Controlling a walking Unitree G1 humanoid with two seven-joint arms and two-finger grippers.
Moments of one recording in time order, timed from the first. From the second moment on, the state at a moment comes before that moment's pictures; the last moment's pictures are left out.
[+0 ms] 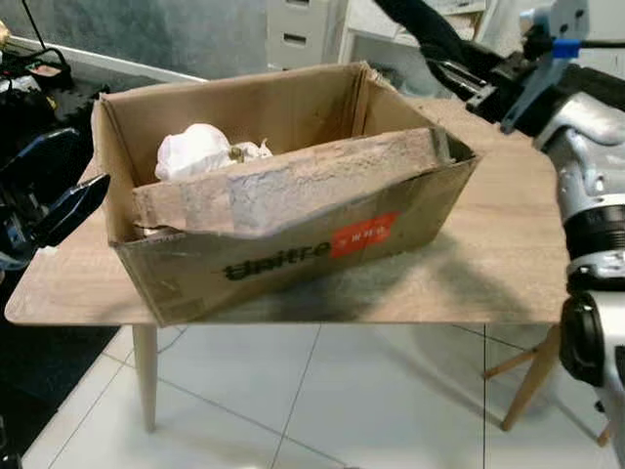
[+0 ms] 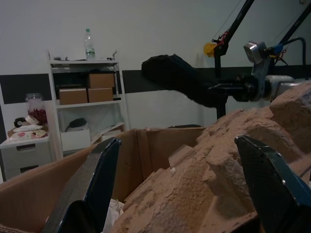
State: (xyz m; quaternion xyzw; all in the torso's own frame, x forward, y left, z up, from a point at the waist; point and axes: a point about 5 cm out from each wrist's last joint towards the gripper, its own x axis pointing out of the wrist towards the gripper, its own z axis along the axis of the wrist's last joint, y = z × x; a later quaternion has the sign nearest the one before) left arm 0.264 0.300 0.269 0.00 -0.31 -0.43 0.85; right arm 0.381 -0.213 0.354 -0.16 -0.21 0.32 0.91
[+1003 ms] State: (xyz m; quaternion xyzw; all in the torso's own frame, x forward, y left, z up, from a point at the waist) left arm 0.266 0.295 0.279 0.01 -0.32 -0.40 0.86; right arm 0.382 -0.227 0.375 -0.14 -0.28 0.22 0.92
